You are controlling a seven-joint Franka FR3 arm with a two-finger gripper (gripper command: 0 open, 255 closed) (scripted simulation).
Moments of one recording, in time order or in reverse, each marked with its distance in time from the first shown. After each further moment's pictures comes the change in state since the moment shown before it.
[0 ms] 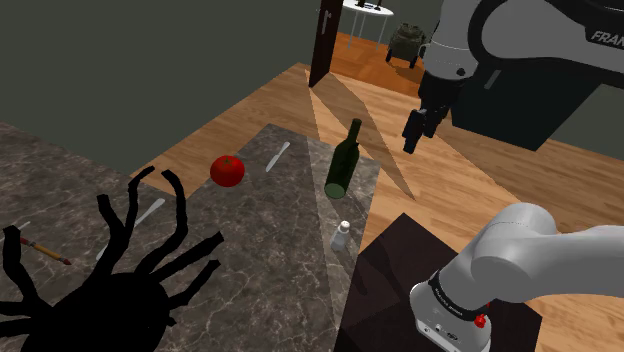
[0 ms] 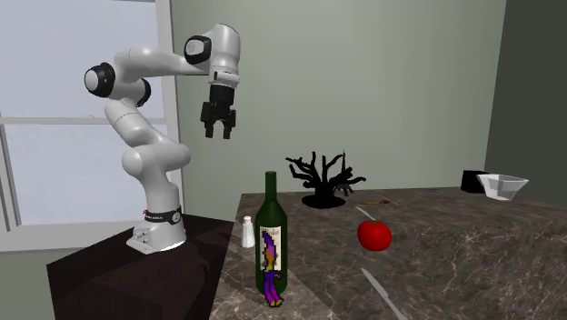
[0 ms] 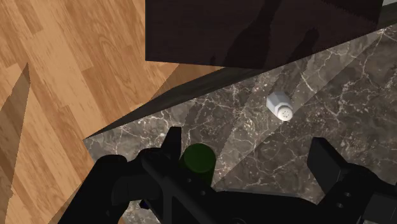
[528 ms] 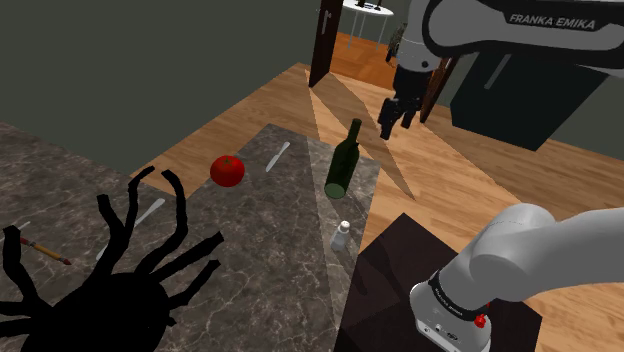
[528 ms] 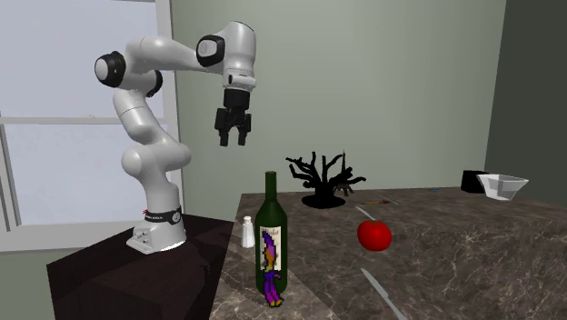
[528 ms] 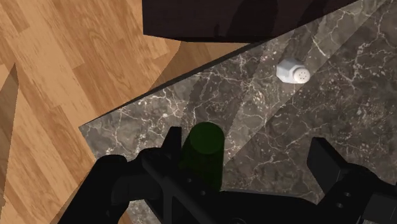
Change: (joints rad) arm -0.030 0.232 -0.056 0.095 -0.002 0.133 -0.018
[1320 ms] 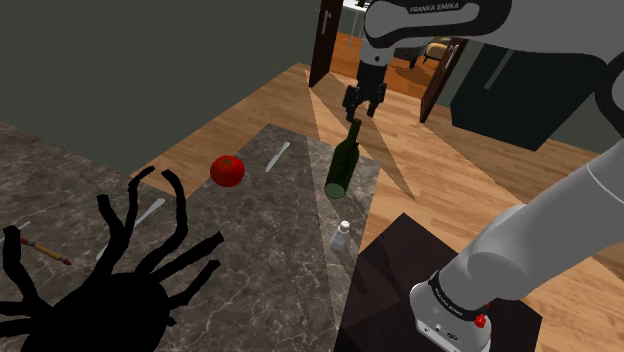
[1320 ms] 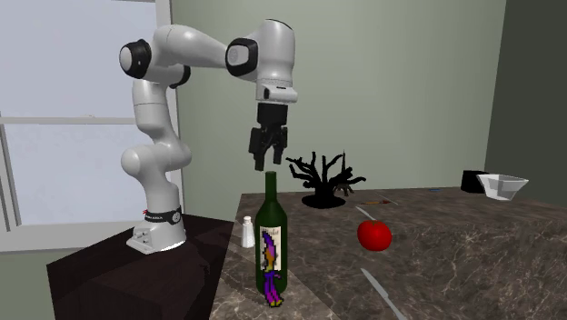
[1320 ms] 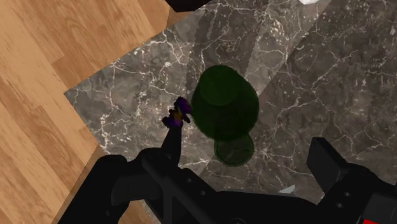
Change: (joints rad) arm -0.036 0.471 -0.091 0.308 0.068 0.151 -0.051
